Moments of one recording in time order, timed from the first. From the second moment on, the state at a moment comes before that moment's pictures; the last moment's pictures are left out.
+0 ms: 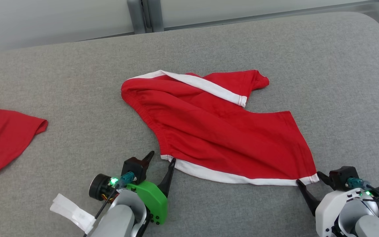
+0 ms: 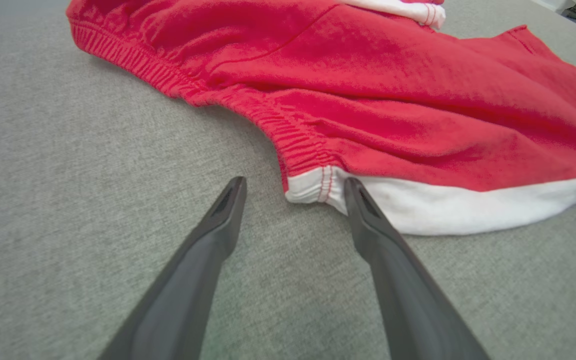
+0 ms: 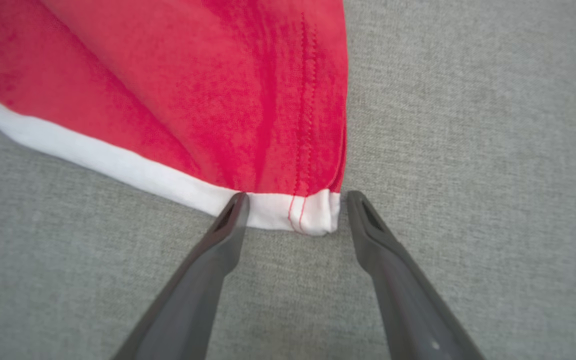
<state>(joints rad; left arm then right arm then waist) -0.36 0.05 -0.48 0.68 -0.27 -0.12 -0.17 -0.12 -0.40 0.33 0.40 0.35 0.13 0.05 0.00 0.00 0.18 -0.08</state>
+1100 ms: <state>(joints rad) -0.39 0.43 -0.50 -0.53 -0.83 -0.09 0.30 -0.10 -0.58 -0.04 -0.44 1.02 0.13 0.03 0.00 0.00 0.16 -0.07</state>
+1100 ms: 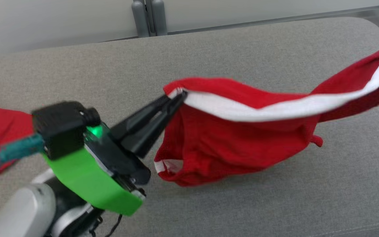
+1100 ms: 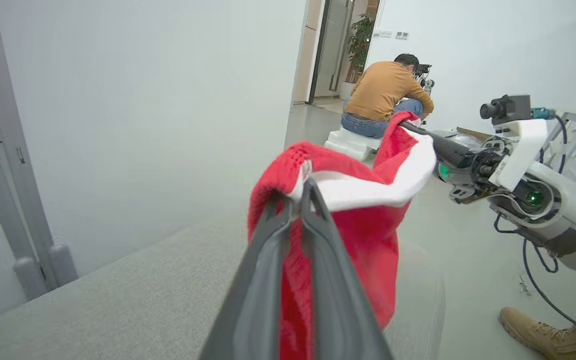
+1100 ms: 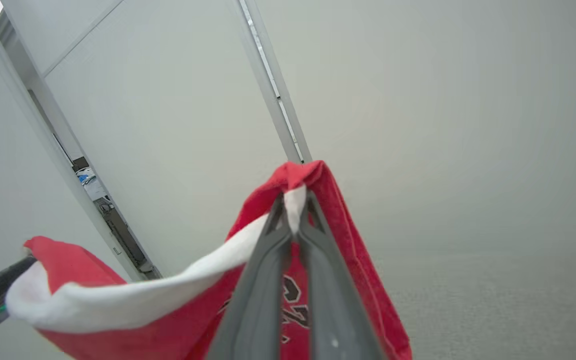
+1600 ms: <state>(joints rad) -1.14 0.33 -0.41 -0.05 -0.91 0.02 0.56 -0.84 -0.55 0.07 -0.10 0.91 0.13 0.26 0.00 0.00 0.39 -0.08</state>
